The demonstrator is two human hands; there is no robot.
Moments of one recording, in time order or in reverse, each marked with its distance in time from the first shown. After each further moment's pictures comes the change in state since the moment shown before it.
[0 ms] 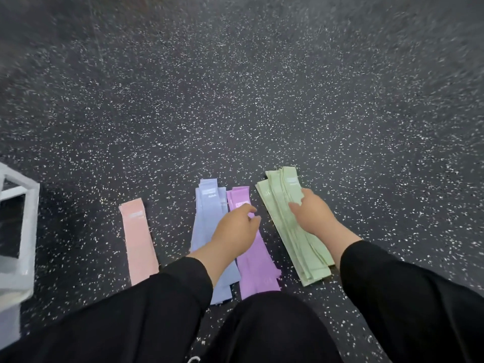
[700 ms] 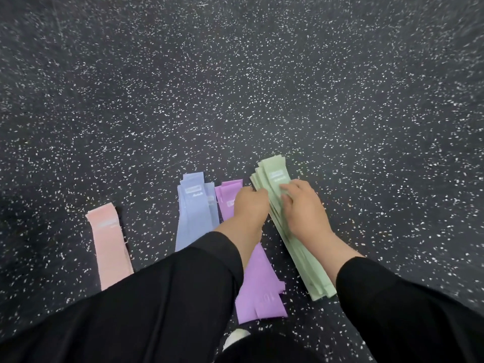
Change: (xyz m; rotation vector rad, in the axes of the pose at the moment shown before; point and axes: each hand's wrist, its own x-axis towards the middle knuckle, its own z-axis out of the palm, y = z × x) left_hand 0.097 0.027 0.053 -0.730 0.073 -0.472; right_hand 0.050 0.025 0.061 0.031 0.211 -0.266
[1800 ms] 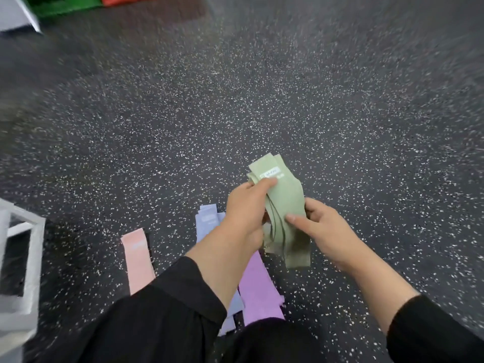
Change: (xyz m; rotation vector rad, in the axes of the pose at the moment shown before) left_hand -0.129 0.083 -0.043 -0.389 -0.210 0.240; right_hand -0.072 -0.073 -0.140 0.836 -0.212 0.021
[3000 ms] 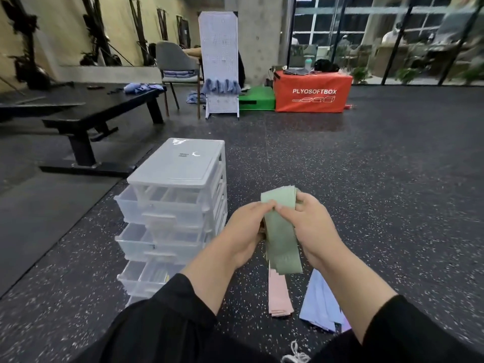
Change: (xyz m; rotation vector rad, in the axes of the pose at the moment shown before) left_hand -0.370 0.084 -0.265 -0.041 0.171 0.455; right_hand -0.242 -0.219 0.315 0.109 -0.333 -0.333
